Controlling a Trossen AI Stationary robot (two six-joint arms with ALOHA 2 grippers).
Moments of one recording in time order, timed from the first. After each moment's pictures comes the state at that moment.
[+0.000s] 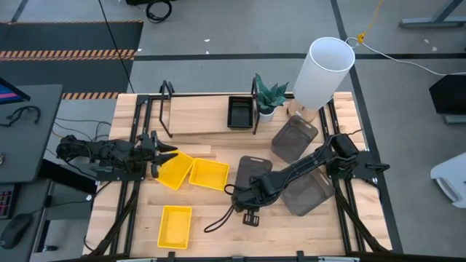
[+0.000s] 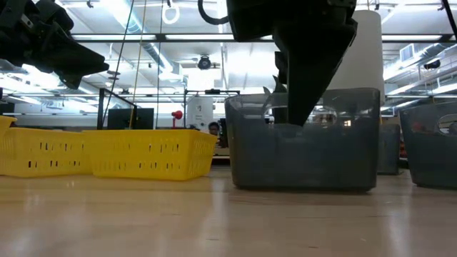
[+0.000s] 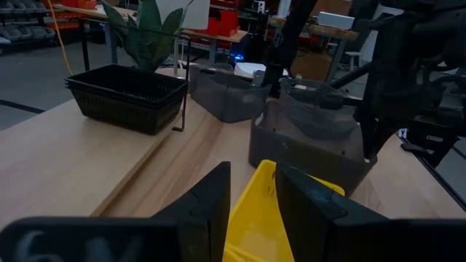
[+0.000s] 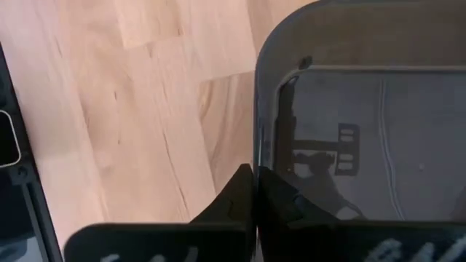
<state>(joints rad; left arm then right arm) -0.23 0.01 0.15 -0.28 -0.41 -0.22 0.40 2.03 1.57 -0.82 -0.03 0.63</state>
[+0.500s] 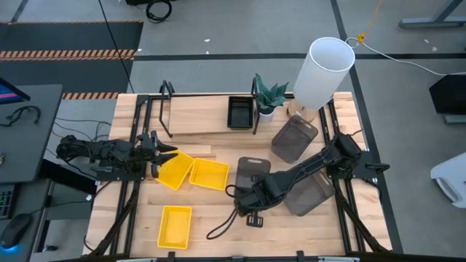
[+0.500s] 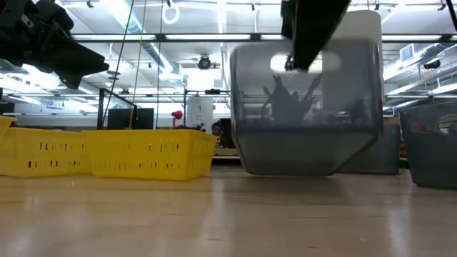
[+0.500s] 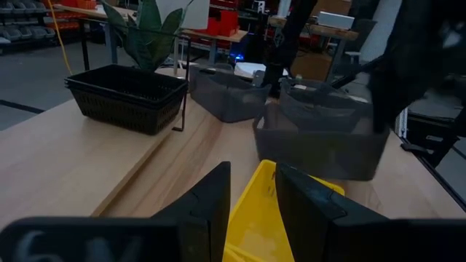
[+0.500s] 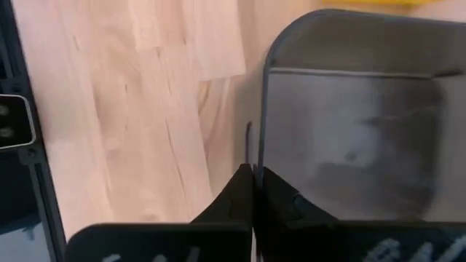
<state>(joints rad) -0.23 0.01 0.15 -0.28 -0.41 -0.22 0.45 2.01 1.73 -1.04 0.10 0.60</state>
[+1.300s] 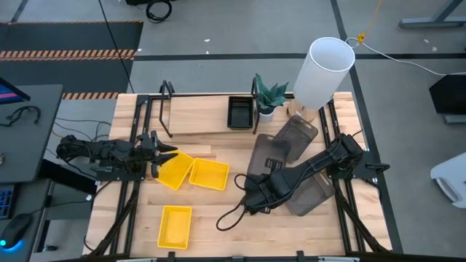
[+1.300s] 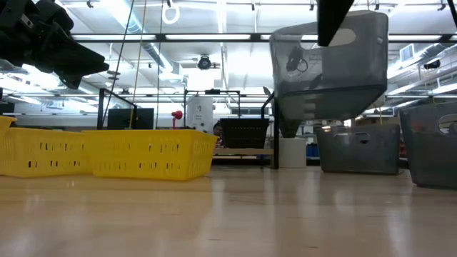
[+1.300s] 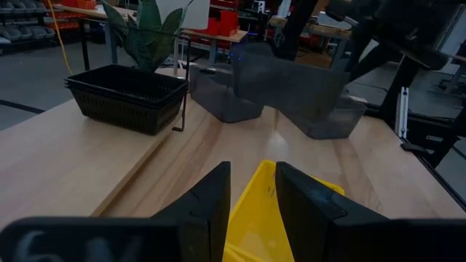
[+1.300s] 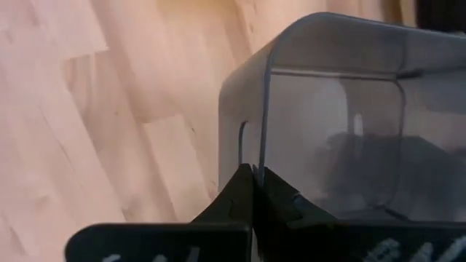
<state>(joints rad) -0.23 0.01 0.15 -0.28 -0.41 -0.22 0.47 2.00 1.91 -1.51 0.35 0.77</state>
